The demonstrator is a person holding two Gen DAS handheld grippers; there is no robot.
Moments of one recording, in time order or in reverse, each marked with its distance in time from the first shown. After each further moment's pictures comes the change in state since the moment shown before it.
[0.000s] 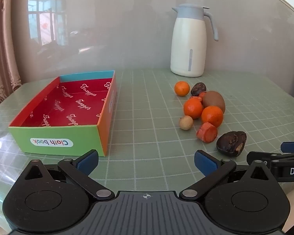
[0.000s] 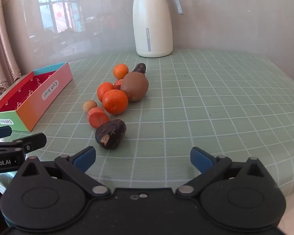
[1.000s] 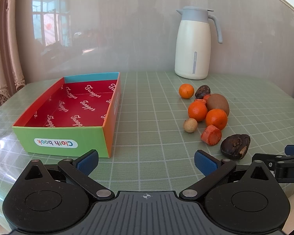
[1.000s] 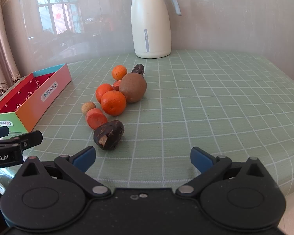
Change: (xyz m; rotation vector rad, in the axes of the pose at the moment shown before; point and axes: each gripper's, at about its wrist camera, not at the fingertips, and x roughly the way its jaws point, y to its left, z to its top) left arm -0.003 0.006 0.000 -0.036 -0.035 0.005; right arm -0.001 -0.002 0.000 0.006 -0.011 -0.006
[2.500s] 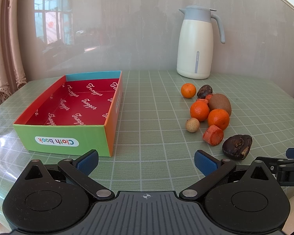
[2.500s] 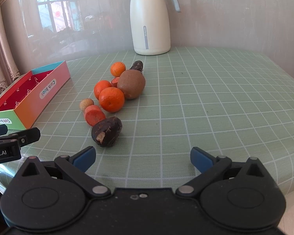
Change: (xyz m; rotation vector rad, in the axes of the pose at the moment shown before) left arm 0.001 0.003 -0.001 -0.011 0.005 0.005; right arm 0.002 -0.001 -0.003 0.002 0.012 -0.002
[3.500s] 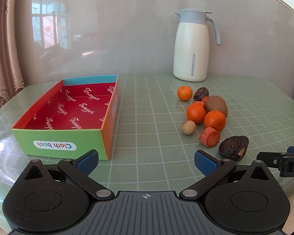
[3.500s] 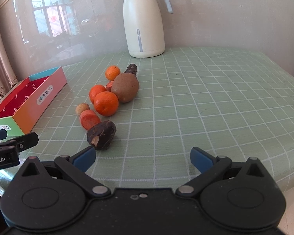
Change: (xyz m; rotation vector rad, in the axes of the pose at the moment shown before) left arm -0.004 -0.004 0.000 0.017 -0.023 -0.013; right arm -0.004 -0.010 0.002 0.043 -0.011 -0.002
